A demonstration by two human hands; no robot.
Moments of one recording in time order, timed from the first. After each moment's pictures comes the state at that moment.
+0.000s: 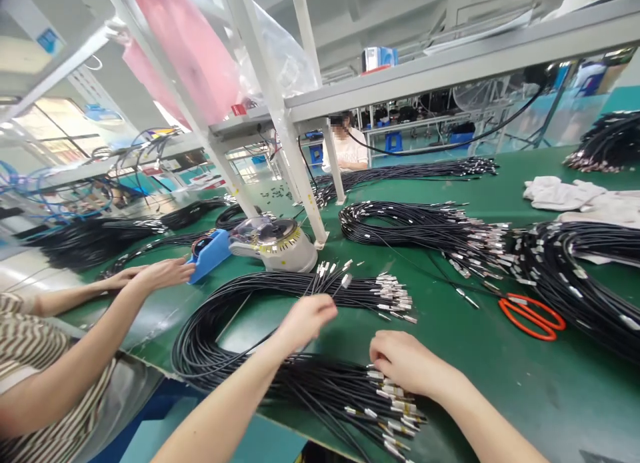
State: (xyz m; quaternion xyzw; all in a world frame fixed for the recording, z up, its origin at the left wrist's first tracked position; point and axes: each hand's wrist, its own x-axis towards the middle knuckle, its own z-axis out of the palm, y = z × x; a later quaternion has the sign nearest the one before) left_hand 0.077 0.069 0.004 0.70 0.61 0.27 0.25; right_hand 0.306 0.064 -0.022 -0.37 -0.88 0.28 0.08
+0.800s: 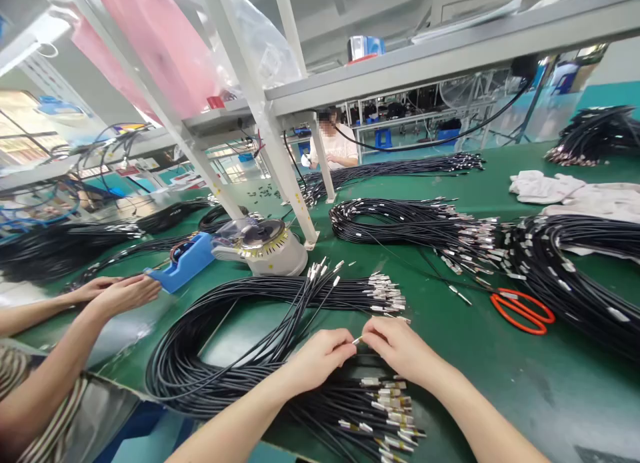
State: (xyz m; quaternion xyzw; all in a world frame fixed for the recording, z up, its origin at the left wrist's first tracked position) left_hand 0.117 0.047 -0.007 0.77 0.52 0.15 0.34; right_hand 0.306 0.074 -0.023 -0.39 -0.83 0.34 0.22
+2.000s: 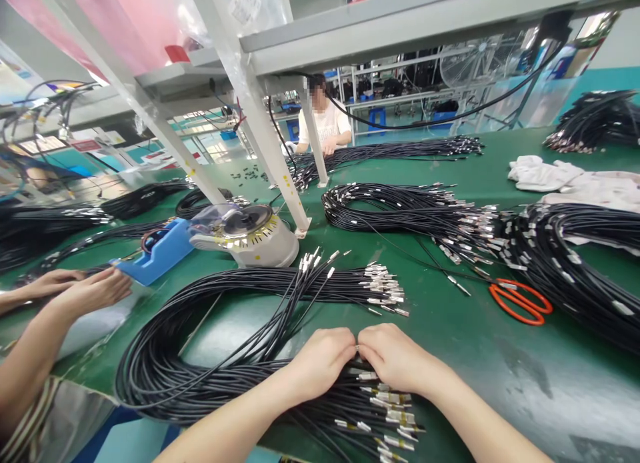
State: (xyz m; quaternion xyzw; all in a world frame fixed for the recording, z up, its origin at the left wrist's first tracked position) left_hand 0.125 0.050 -0.017 0.85 0.47 0.06 0.22; right_hand 0.299 0.070 -0.030 -0.34 -0.90 0.27 0.11
